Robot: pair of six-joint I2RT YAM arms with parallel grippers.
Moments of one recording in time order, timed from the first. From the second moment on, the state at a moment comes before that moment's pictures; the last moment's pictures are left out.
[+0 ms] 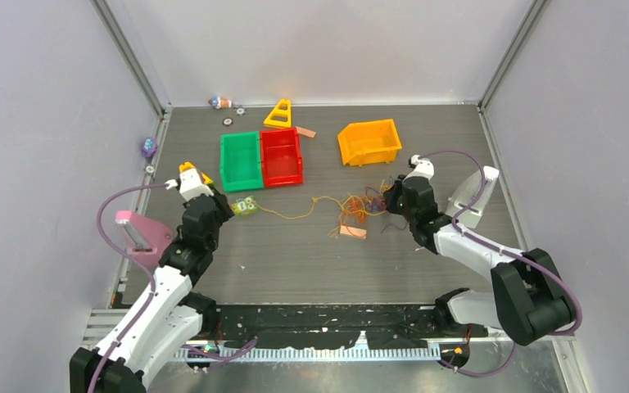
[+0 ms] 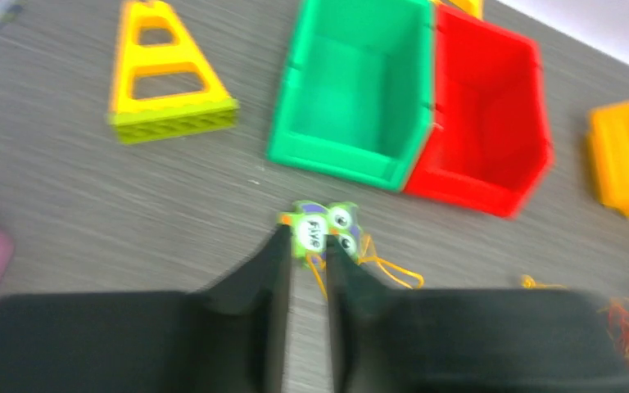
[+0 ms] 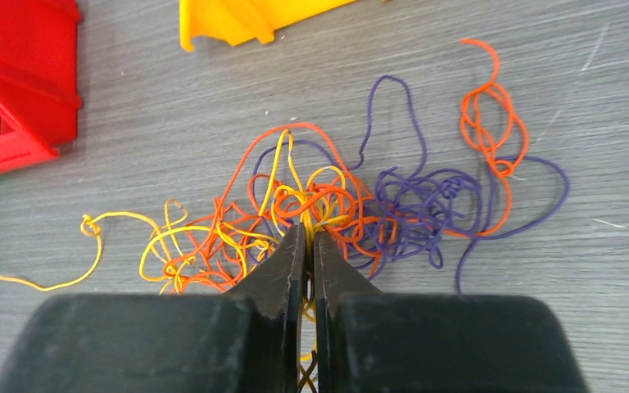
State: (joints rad) left arm -0.33 0.73 0.47 -0.10 -0.53 -0.49; right arm 0.39 1.24 0.51 0.25 0.22 0.49
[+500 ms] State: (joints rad) left arm -0.54 1.19 0.83 -0.17 -0.19 -0.20; right arm 0.39 1.34 0.55 0.26 0.07 0.49
